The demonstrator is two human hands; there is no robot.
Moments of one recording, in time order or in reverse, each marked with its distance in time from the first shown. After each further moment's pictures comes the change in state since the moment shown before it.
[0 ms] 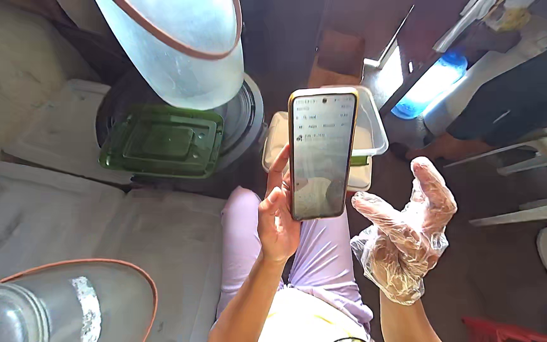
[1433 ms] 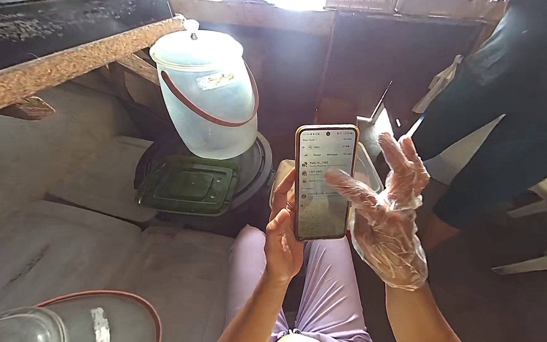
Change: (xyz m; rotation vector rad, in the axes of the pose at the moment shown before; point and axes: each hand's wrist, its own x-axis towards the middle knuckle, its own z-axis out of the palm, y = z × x) left_hand 0.020 0.027 0.026 -0.008 -0.041 0.082; right_hand 0.083 -0.013 0.008 -0.156 -0.108 -0.136
